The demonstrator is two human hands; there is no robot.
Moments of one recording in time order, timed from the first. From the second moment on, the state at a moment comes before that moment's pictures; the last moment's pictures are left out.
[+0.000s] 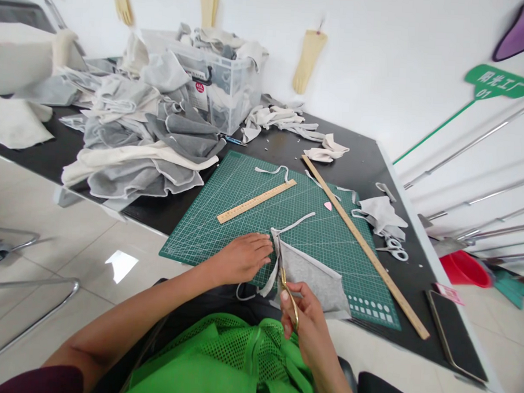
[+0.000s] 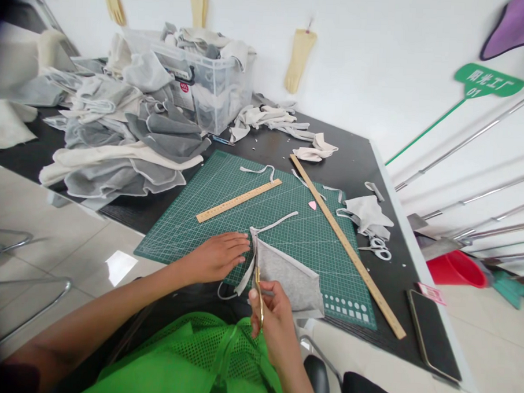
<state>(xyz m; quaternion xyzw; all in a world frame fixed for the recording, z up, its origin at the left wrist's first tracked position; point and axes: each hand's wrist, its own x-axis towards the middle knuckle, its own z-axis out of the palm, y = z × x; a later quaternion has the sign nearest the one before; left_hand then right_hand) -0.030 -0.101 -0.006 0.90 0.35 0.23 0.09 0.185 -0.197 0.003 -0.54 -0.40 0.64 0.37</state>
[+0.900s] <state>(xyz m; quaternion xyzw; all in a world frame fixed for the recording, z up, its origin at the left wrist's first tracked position) 0.031 0.023 0.013 0.92 0.06 0.14 0.37 0.199 -0.195 -0.008 -0.50 -0.35 0.69 0.38</state>
